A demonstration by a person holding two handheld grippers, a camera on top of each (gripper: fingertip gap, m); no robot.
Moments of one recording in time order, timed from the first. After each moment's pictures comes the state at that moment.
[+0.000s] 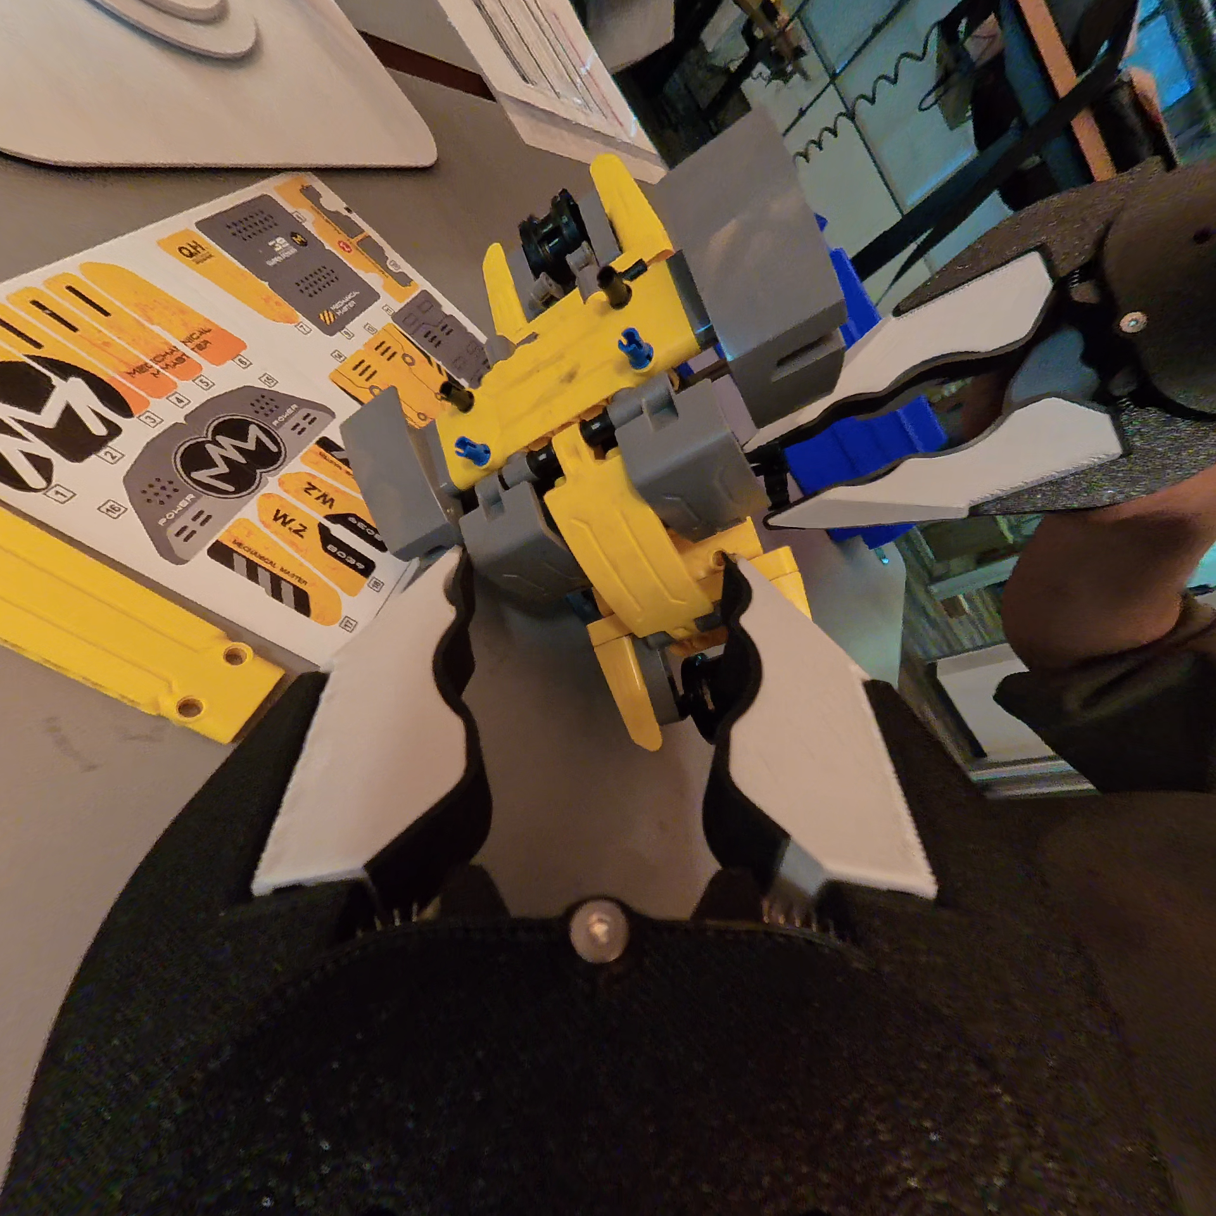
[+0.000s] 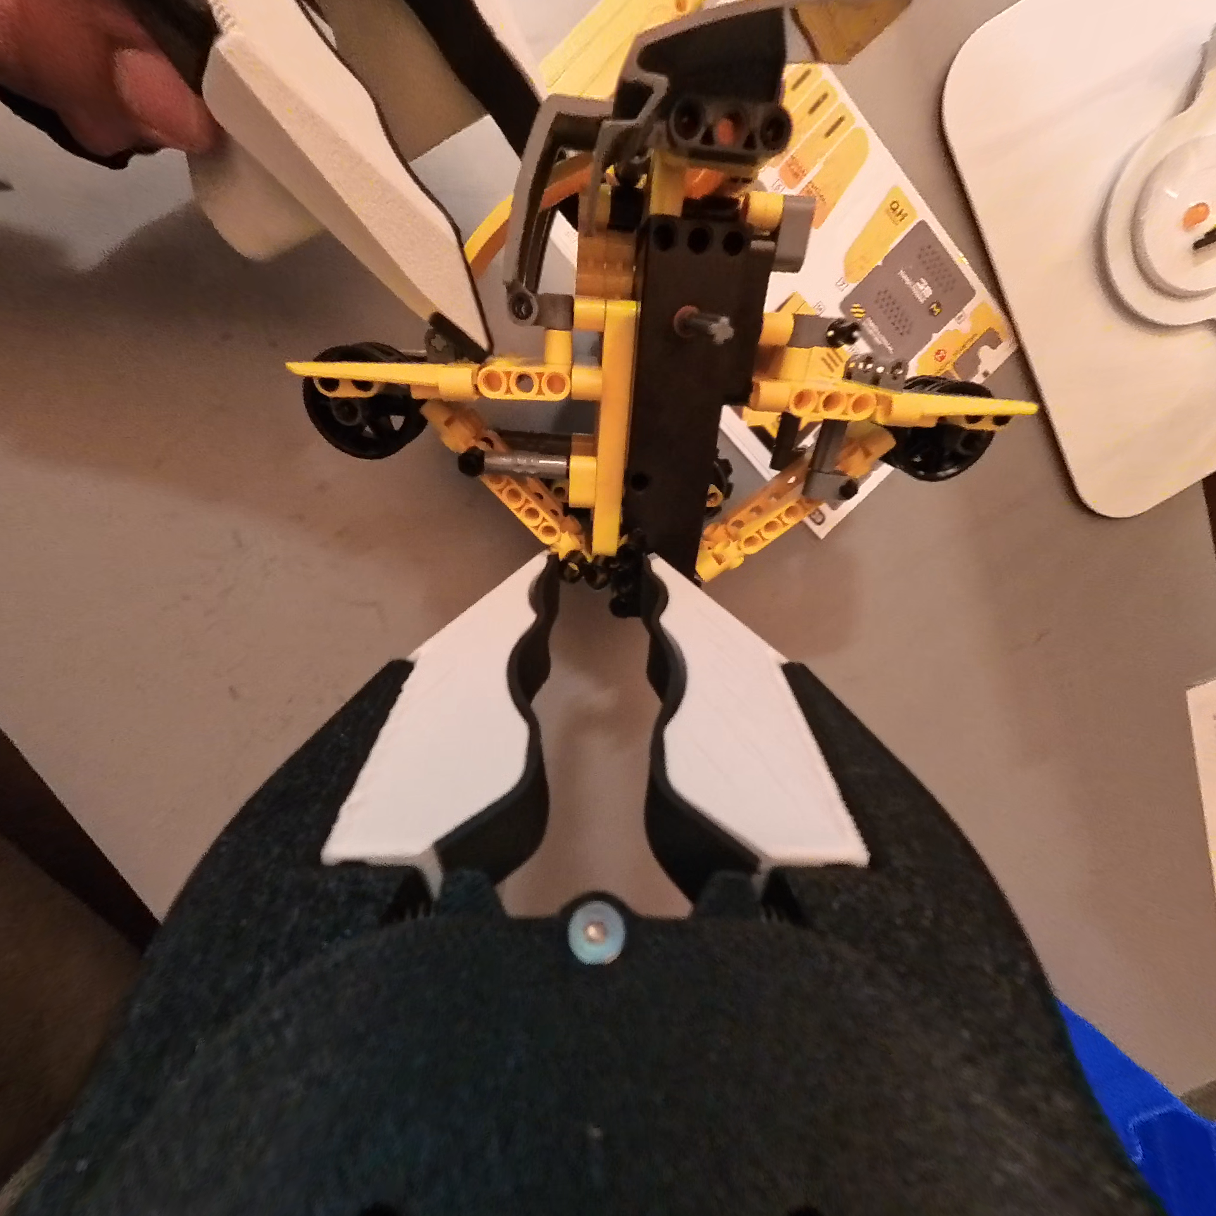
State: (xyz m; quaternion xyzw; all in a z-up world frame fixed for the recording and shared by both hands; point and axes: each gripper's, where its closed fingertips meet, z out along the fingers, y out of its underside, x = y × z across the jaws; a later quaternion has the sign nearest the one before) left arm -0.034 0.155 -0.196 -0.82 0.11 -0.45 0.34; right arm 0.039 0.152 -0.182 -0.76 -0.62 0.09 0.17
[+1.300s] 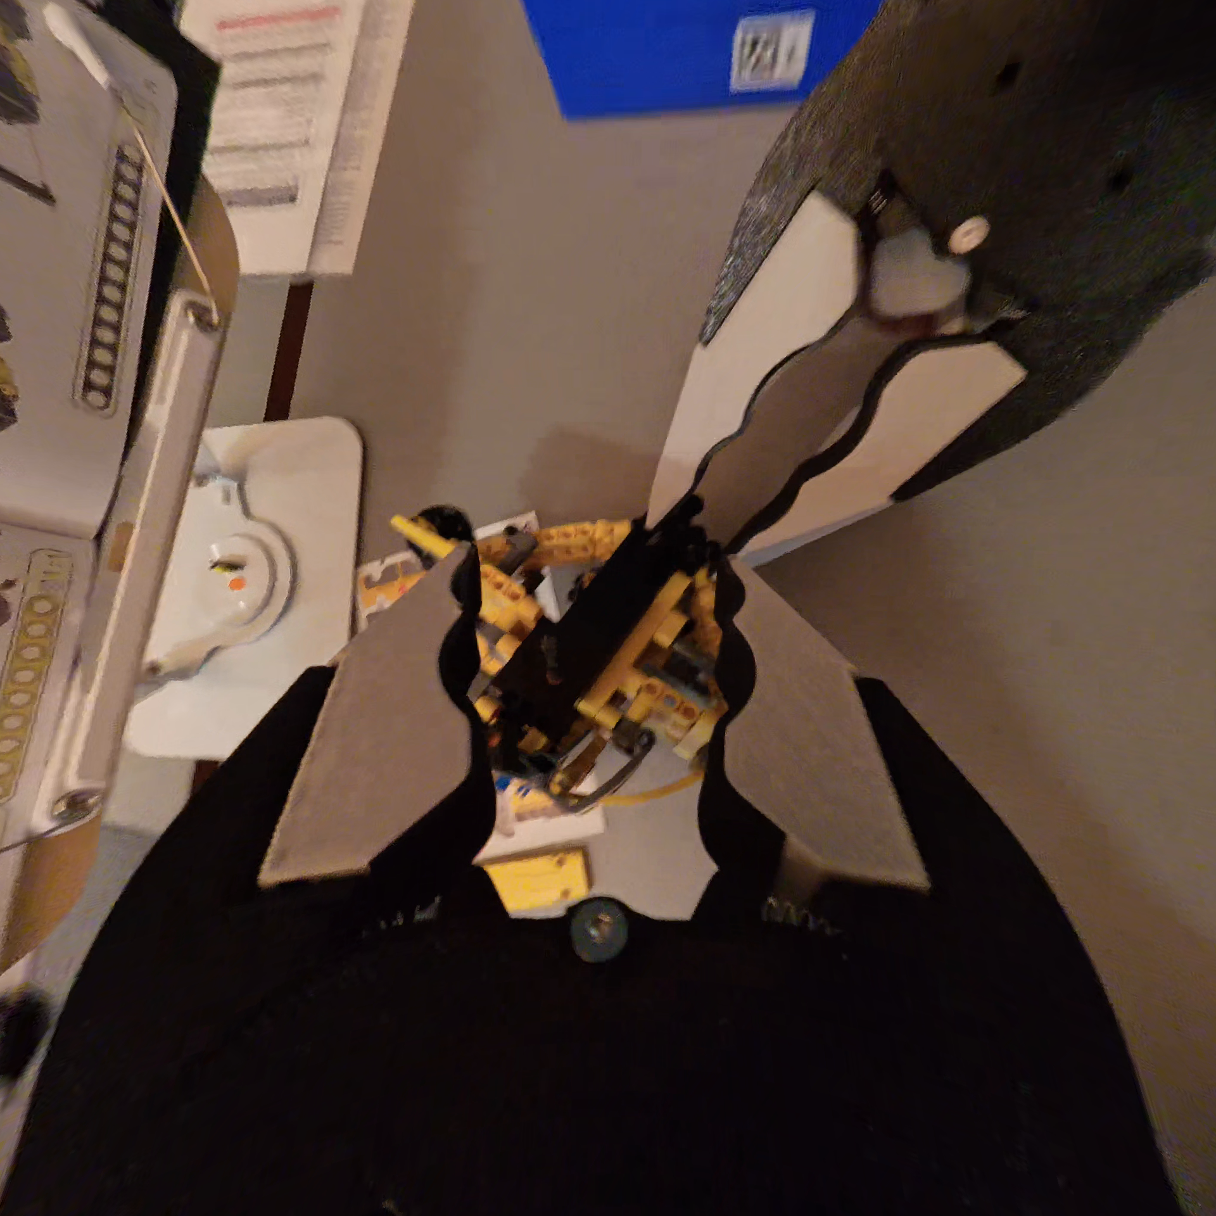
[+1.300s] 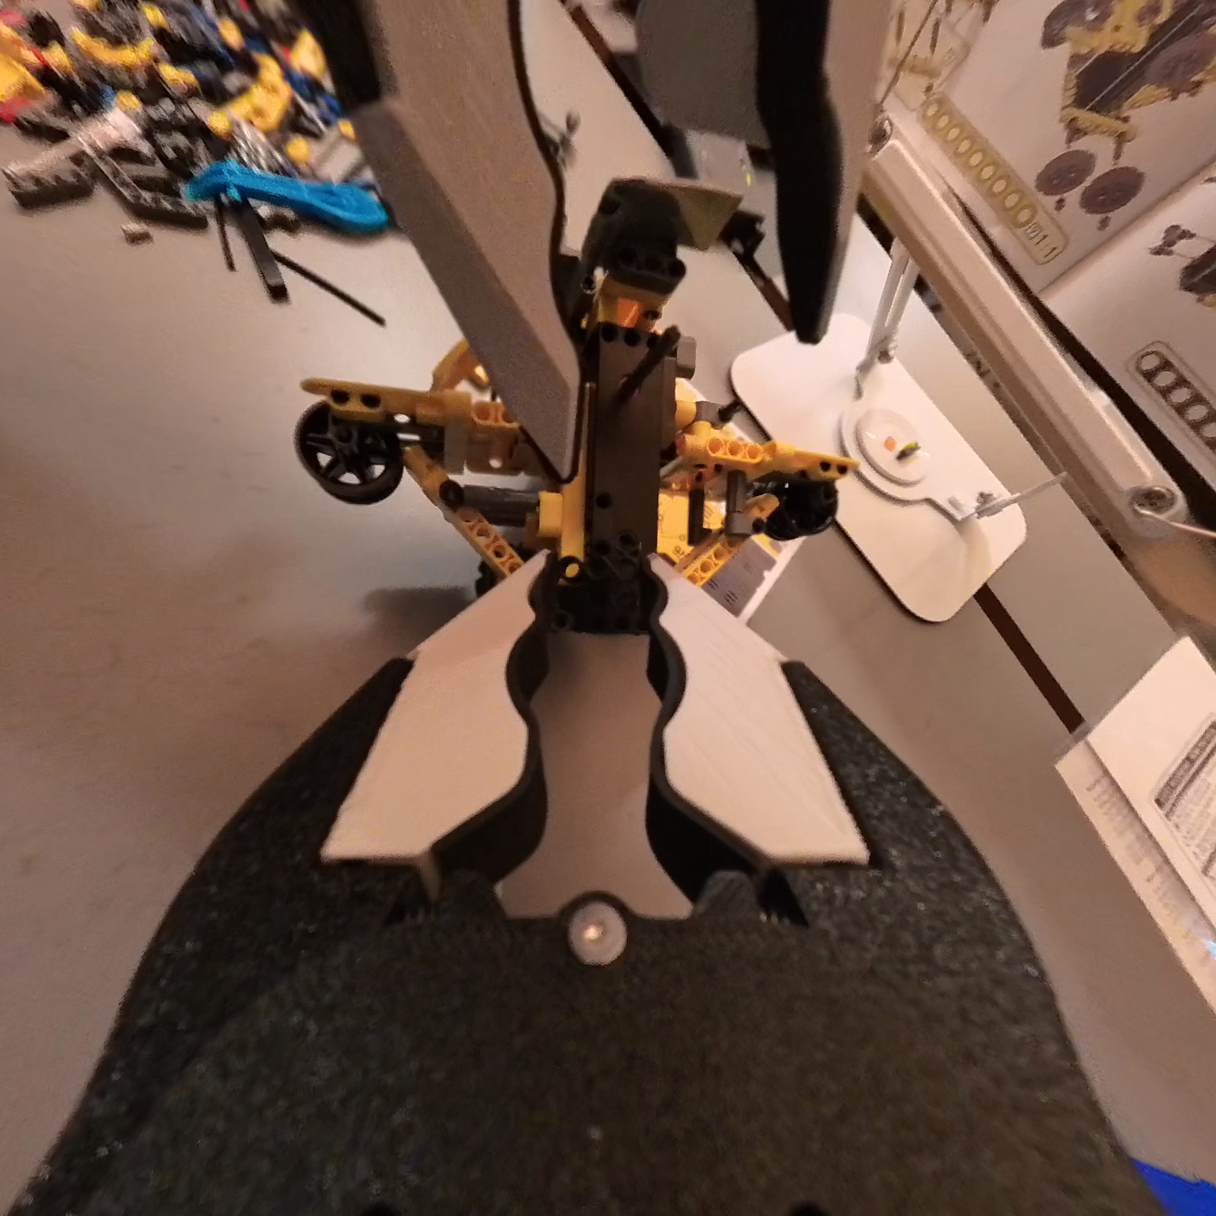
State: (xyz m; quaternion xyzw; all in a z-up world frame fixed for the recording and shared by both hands) left arm 0.032 0.172 -0.123 -0.74 0.57 -0.14 0.33; right arm 0.041 0.160 -0.164 -0.68 -0.57 0.15 0.44
